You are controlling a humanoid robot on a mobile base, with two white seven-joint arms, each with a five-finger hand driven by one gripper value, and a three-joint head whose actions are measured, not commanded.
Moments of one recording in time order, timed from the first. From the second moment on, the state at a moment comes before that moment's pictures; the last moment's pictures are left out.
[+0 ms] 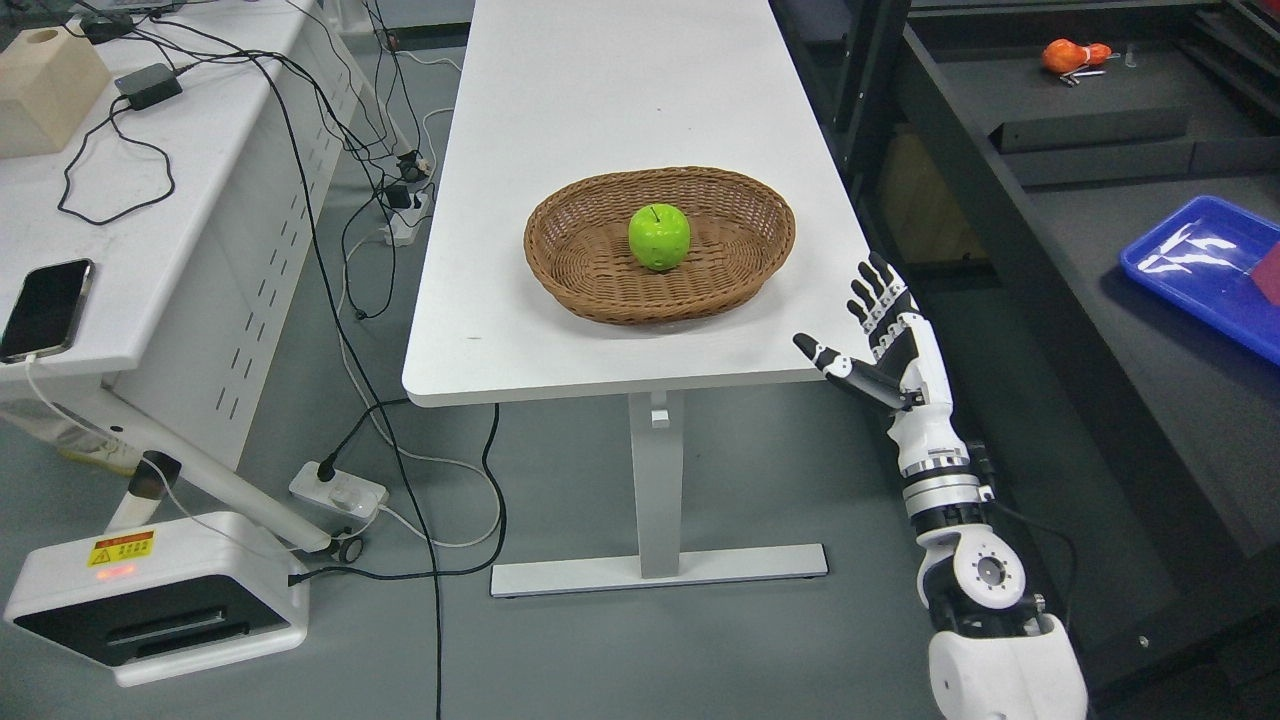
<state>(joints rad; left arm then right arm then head) 0.04 0.00 -0.06 -0.05 0.05 -0.03 -0.14 -0.15 0.00 -0.06 -1.53 -0.14 -0.15 0.05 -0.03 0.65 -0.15</state>
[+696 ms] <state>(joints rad) 0.04 0.00 -0.06 -0.05 0.05 -0.03 -0.14 -0.22 -0.04 -0.02 -1.53 0.31 -0.26 0.06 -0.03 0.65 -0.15</state>
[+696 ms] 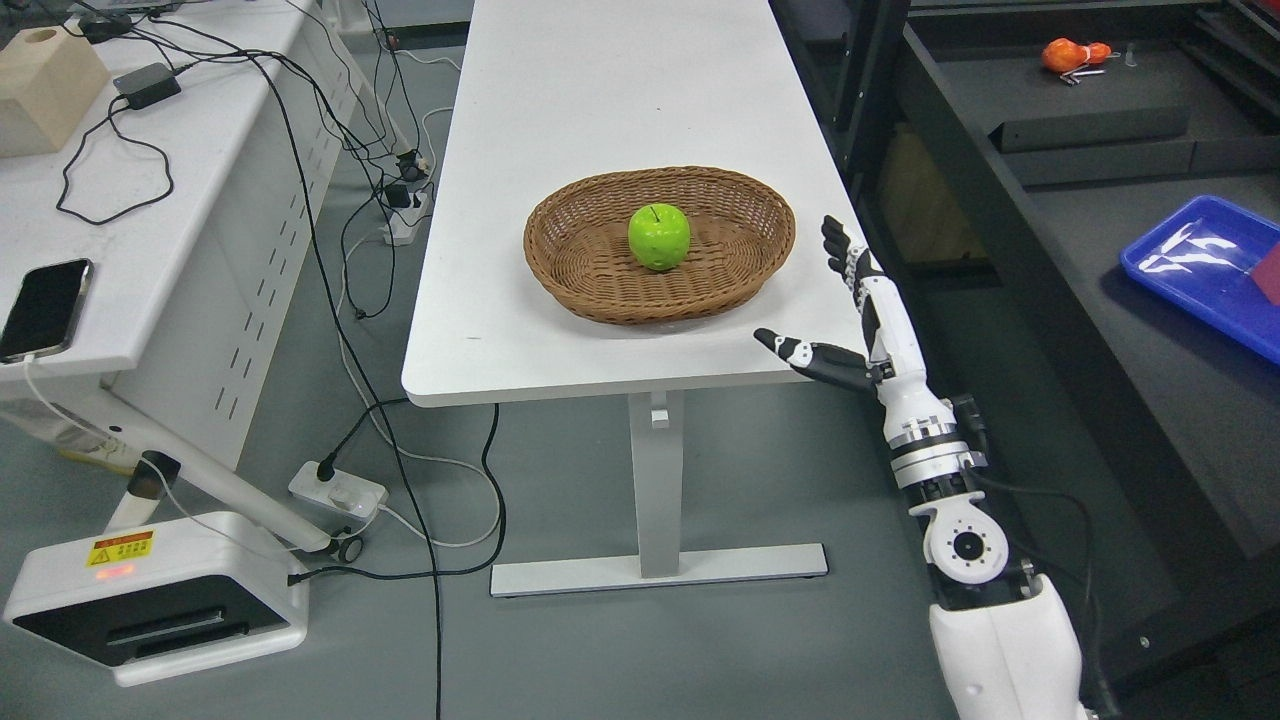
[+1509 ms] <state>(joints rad) 0.04 0.00 -0.06 -0.05 0.05 -0.03 -0.14 -0.45 -0.10 0.18 -1.53 0.70 -0.24 0.39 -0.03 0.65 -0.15</state>
